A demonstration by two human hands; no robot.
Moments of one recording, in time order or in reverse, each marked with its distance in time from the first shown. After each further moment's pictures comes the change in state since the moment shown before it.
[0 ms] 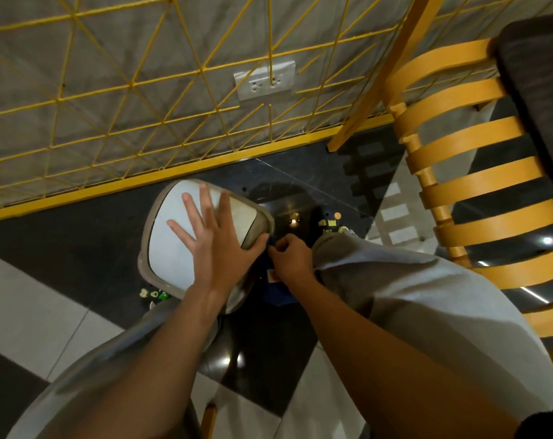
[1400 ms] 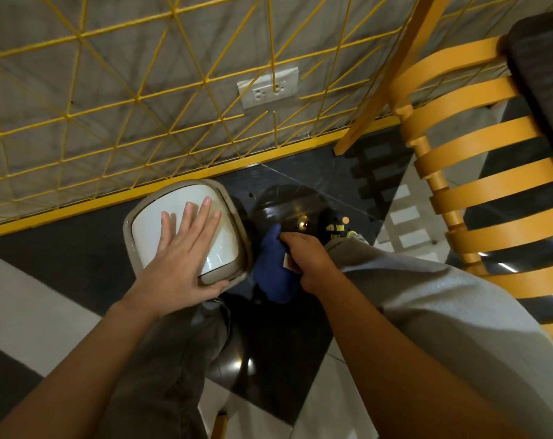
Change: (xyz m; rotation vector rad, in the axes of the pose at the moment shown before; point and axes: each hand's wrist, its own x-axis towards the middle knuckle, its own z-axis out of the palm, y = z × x) left_hand 0.002 -0.078 -0.039 0.061 -0.178 0.521; right_hand 0.003 -0.025 -0.025 0.508 -0.248 0.241
